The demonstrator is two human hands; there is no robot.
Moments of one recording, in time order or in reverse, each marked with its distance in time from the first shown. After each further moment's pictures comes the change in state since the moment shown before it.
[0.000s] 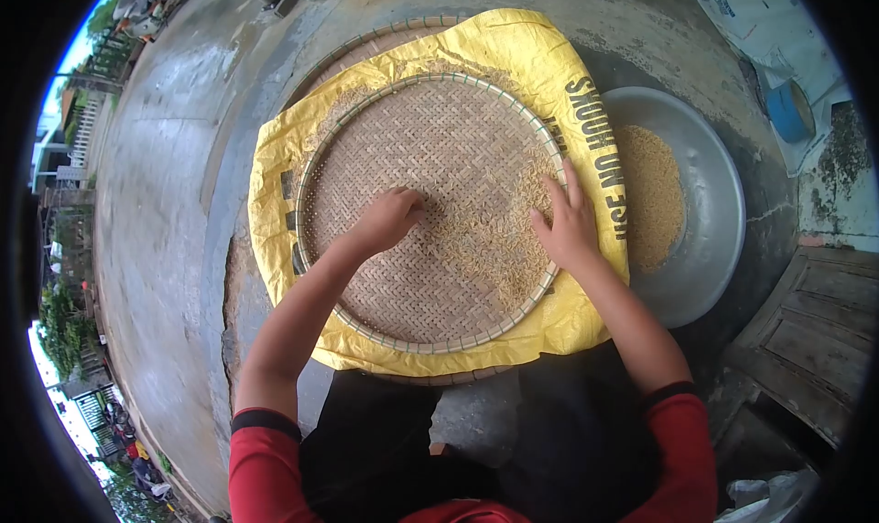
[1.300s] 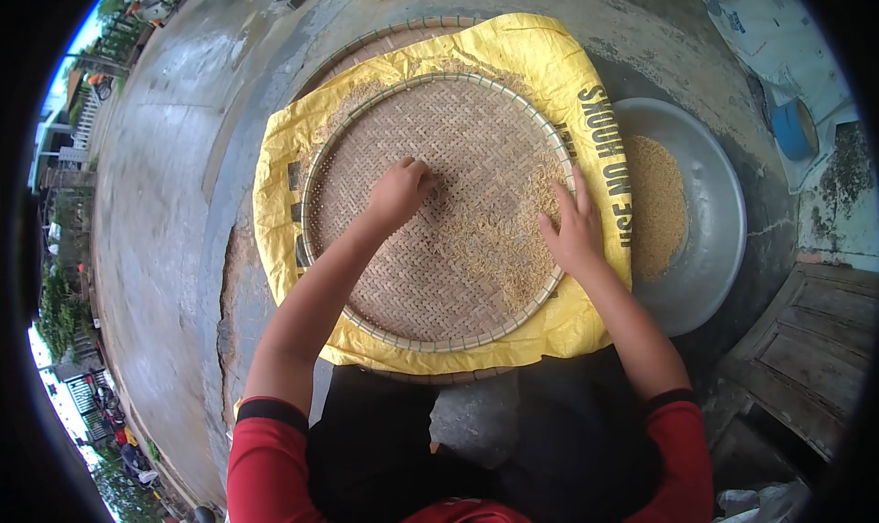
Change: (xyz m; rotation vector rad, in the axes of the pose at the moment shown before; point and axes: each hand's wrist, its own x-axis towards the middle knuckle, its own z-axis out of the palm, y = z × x) left_hand 0.019 -0.004 0.000 0.115 0.294 -0.094; right_hand 0.000 0.002 0.002 -0.013 0.015 -0.014
